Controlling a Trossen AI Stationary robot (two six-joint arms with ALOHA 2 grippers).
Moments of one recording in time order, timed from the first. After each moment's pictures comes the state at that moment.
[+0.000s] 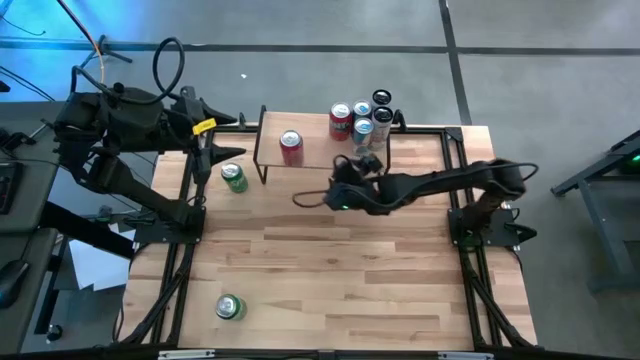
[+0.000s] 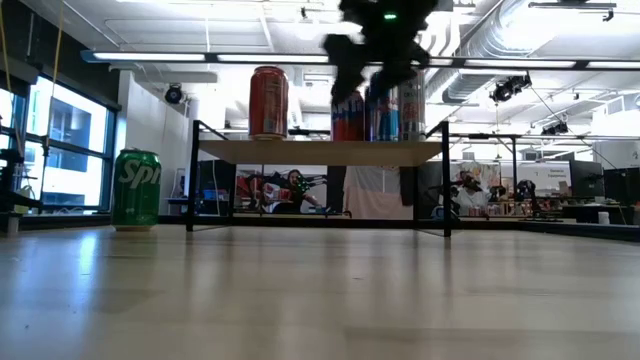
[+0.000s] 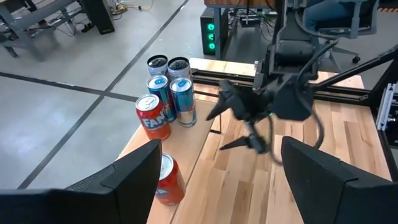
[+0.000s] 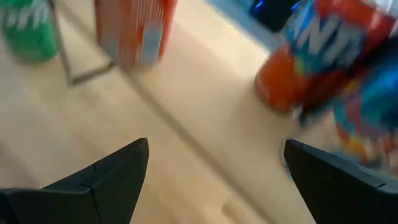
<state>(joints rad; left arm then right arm) -0.11 1.34 2.24 -1.39 -0.44 -0.12 0.06 1.72 1.39 -0.61 0.87 0.48</state>
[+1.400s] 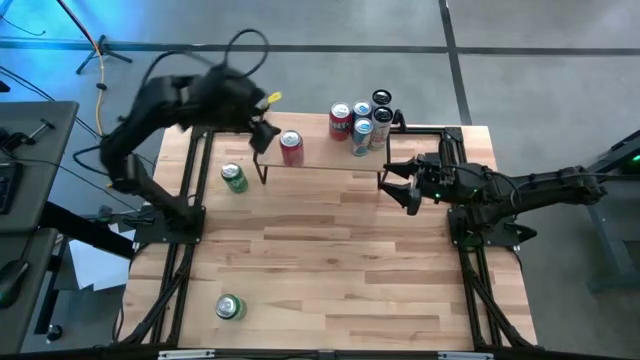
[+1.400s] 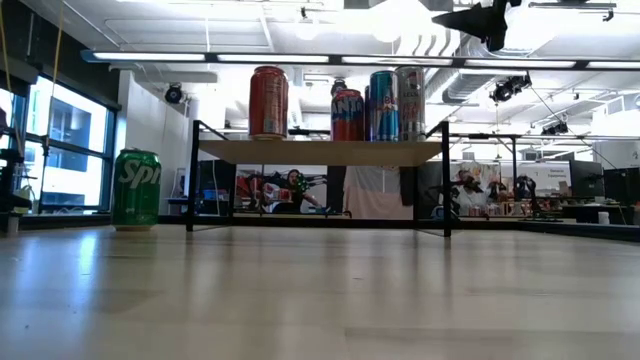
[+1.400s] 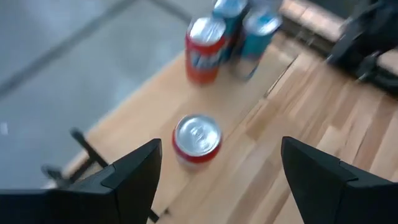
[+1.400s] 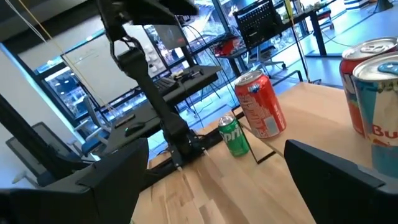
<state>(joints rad) 0.29 1.53 2.17 -1.43 -0.26 -0.30 0.10 0.77 0.64 0.13 0.36 0.47</state>
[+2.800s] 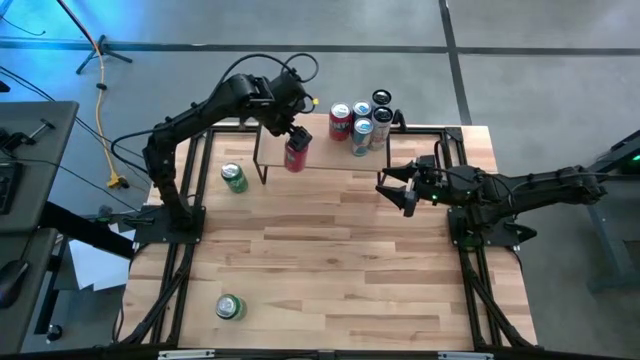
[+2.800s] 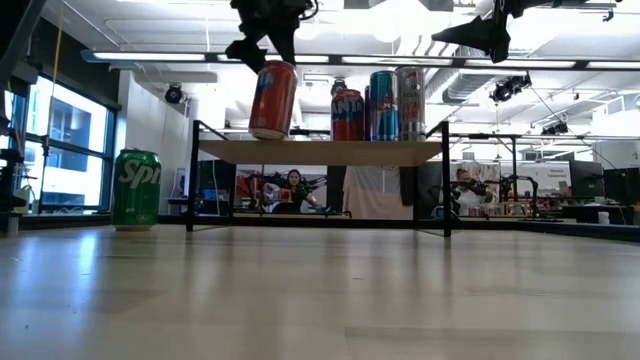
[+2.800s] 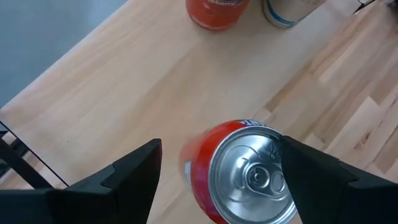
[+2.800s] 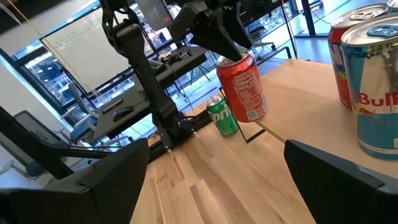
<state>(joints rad) 0.46 1.80 2.04 -1.36 -0.03 -0.30 0.10 0.79 0.64 0.04 0.37 0.52</state>
